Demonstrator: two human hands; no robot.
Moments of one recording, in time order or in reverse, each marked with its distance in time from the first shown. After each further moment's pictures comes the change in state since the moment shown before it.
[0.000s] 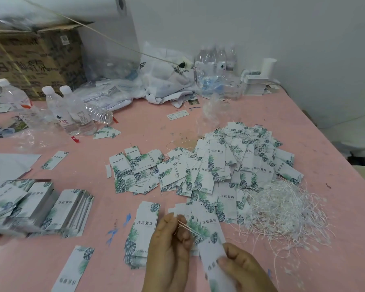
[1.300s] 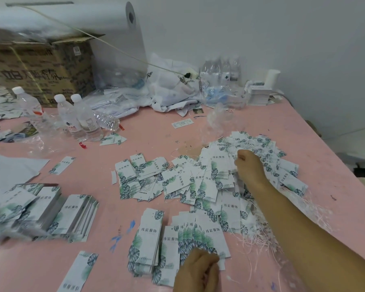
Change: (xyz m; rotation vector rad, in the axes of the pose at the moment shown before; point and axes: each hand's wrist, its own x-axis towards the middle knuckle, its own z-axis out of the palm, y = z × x) left_hand -0.002 -0.059 -0.044 1.347 -0.284 0.781; right_hand 0.151 -0.162 -0.035 -0.731 0.672 -0.353
